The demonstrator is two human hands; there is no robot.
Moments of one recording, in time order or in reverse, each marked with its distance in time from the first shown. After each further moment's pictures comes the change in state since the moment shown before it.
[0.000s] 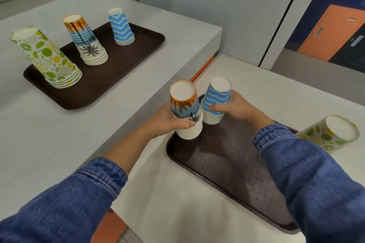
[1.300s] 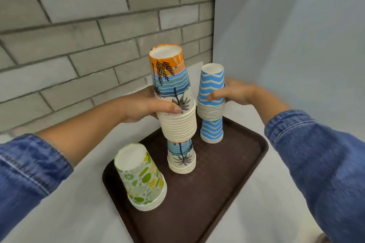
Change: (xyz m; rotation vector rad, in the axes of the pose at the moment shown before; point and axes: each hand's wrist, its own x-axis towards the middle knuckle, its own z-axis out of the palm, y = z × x) left_hand 0.045 0.136 -0.411 0.282 0.124 0.056; right_hand 0.372 -0.292 0.120 -0.205 -0.358 -0.231
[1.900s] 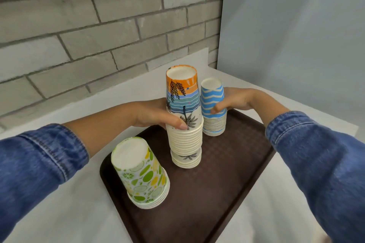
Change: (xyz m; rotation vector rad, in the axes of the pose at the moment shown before) left_hand 0.023 -0.052 0.009 0.018 -0.264 -0.153; right_hand 0.032 0.053 0.023 -0.022 -0.242 0.147
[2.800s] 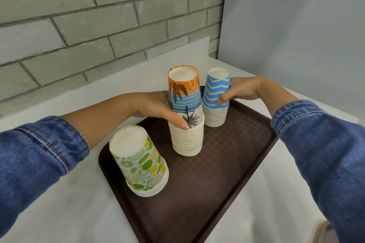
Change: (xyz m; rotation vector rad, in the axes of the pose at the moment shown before) left_hand 0.004 -0.006 0.001 0.112 -0.085 -0.024; right_hand -0.005 0.005 -0.011 0.002 -0.062 0.036
